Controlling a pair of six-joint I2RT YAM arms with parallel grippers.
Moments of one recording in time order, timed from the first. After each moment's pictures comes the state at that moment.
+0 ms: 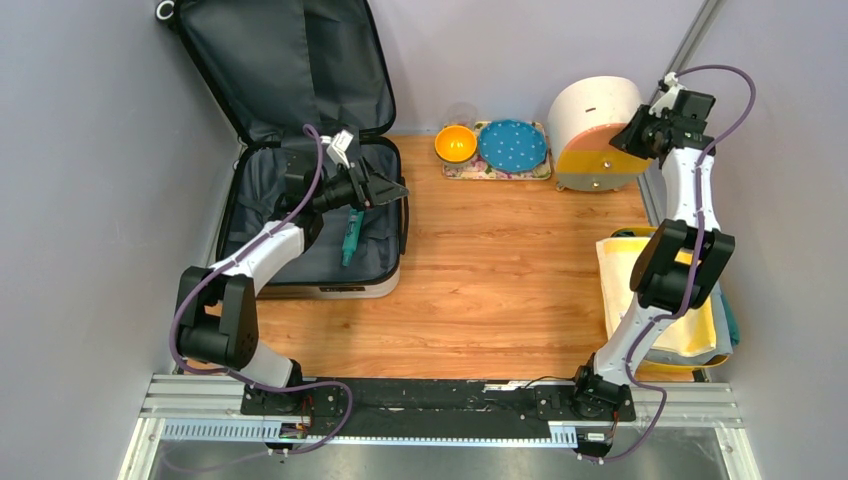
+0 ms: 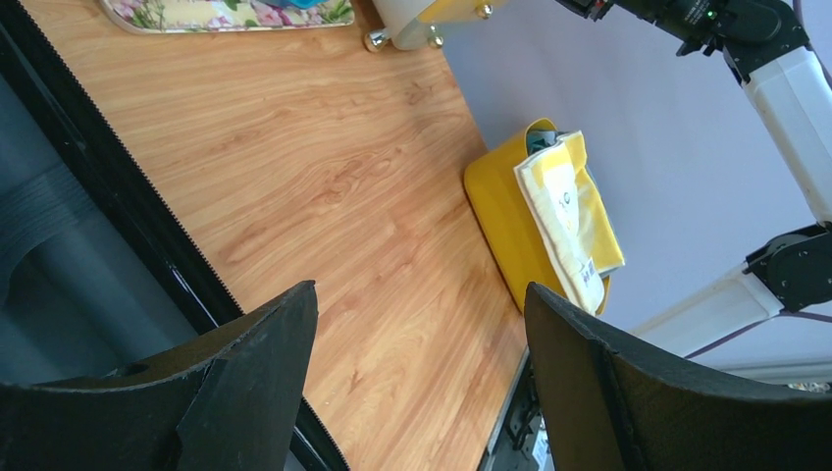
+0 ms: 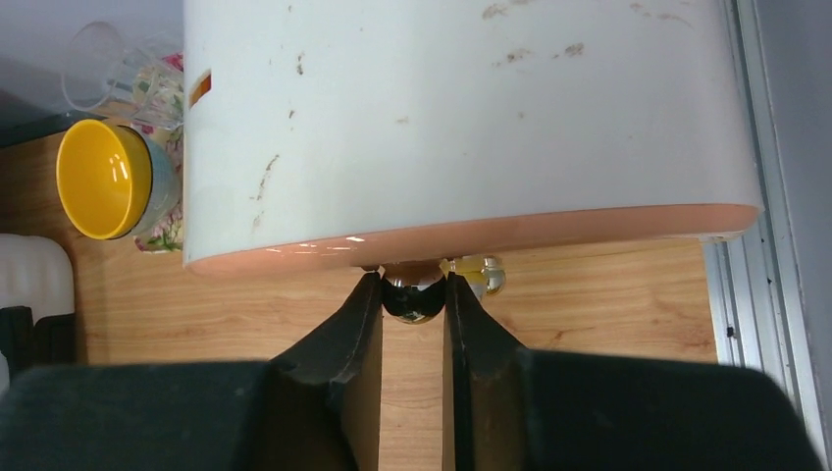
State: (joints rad) left arm -0.21 1.51 0.95 0.36 0.81 -0.74; right arm -0.34 1.93 1.84 -0.52 -0.40 0.13
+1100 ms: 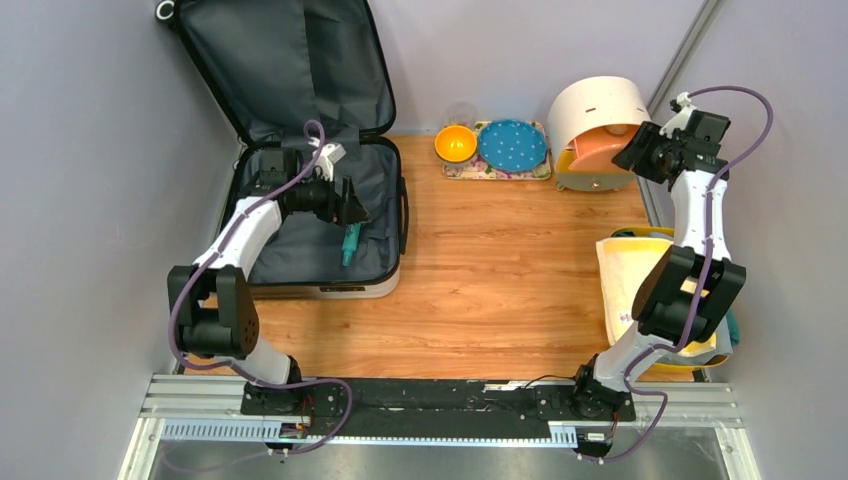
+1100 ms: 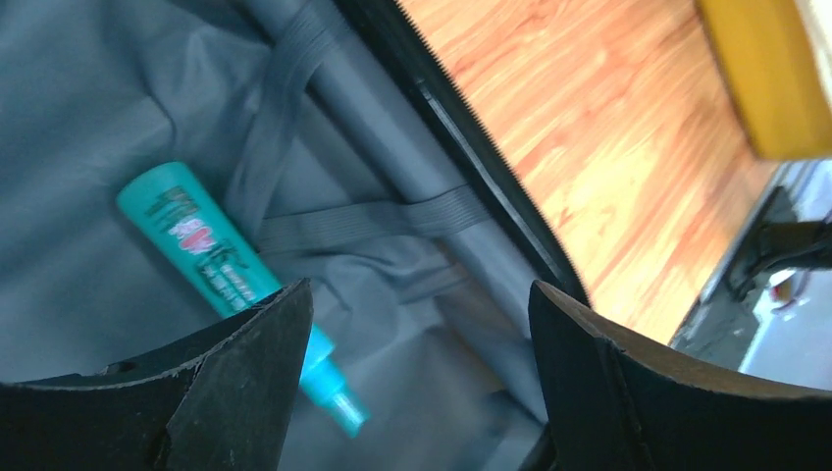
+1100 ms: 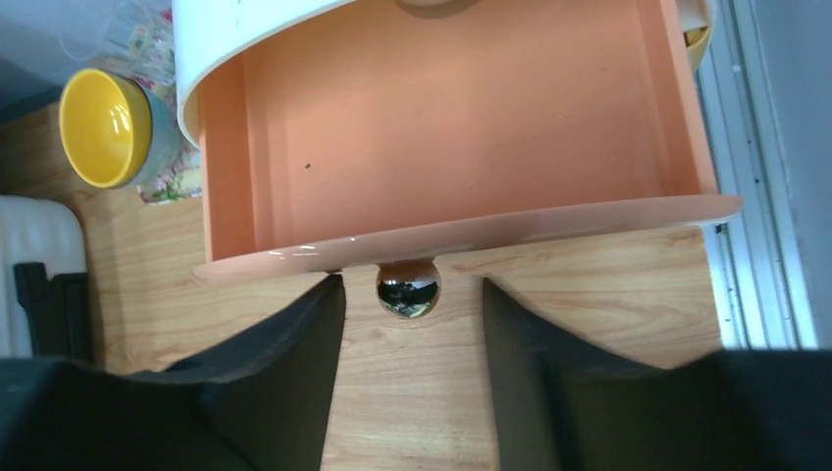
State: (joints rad) left arm -0.04 1.53 1.15 -0.41 0.82 0.04; right arm -0.39 1.71 1.59 -0.52 -0.42 0.14
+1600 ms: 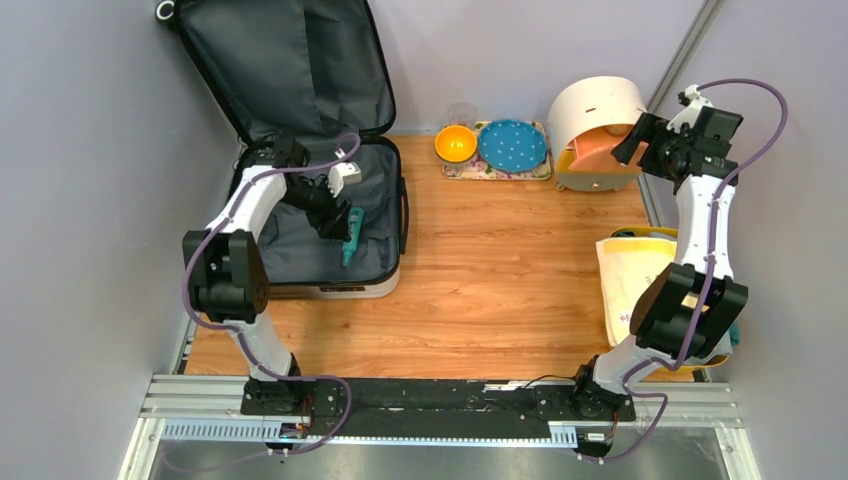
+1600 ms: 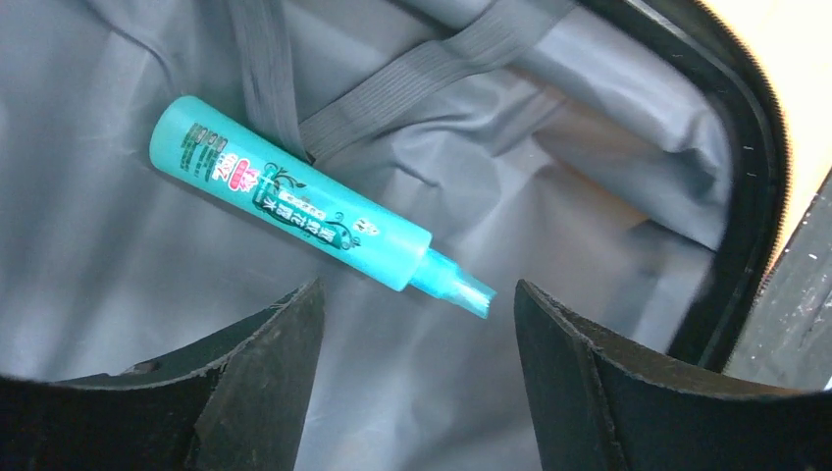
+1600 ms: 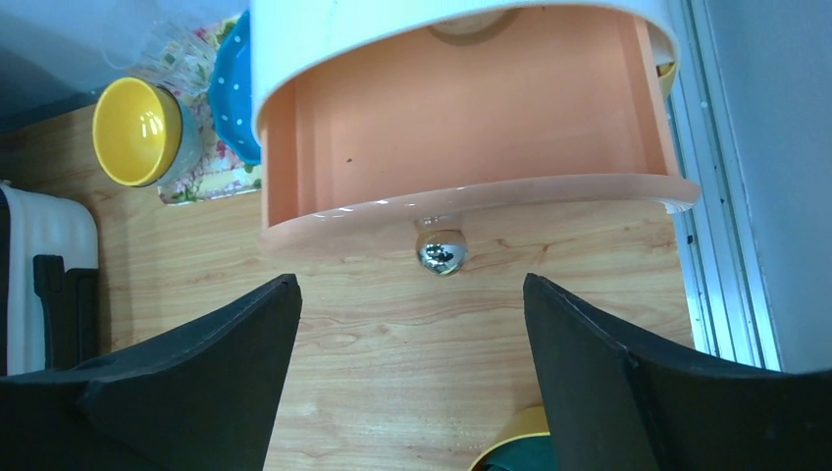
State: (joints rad) left arm -0.03 1.75 1.47 -1.06 0.73 0.92; right arm -0.40 1.63 1.59 -0.55 -0.42 0.11
